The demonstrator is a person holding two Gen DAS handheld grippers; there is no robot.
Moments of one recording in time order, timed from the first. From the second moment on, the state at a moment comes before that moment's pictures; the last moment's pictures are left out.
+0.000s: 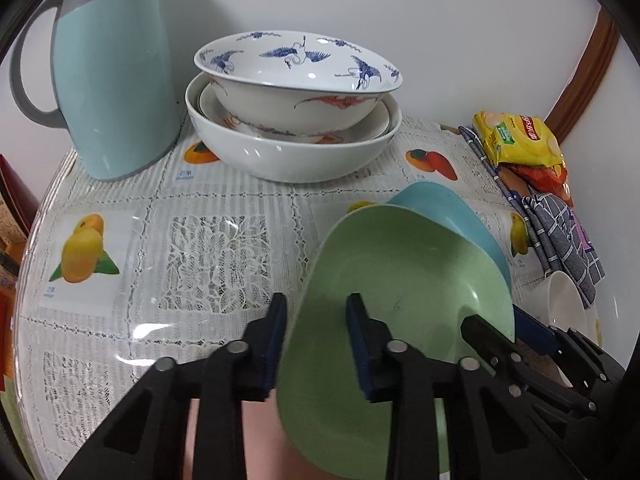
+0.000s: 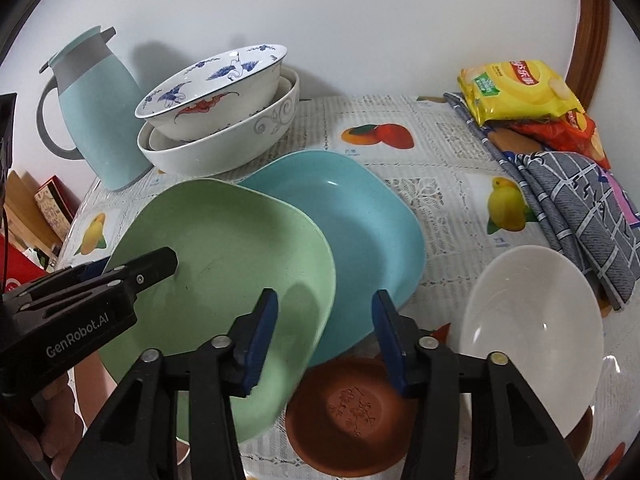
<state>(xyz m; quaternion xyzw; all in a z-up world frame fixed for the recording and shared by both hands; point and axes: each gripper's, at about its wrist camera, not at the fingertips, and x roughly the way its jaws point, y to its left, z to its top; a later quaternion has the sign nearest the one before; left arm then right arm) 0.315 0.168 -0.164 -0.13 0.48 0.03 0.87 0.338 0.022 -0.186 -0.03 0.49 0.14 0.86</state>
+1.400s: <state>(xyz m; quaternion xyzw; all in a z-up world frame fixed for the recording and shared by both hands) 0.218 0.116 -0.052 -0.10 0.41 0.01 0.91 0.260 -0.049 -0.072 0.05 0.40 0.13 0.91</state>
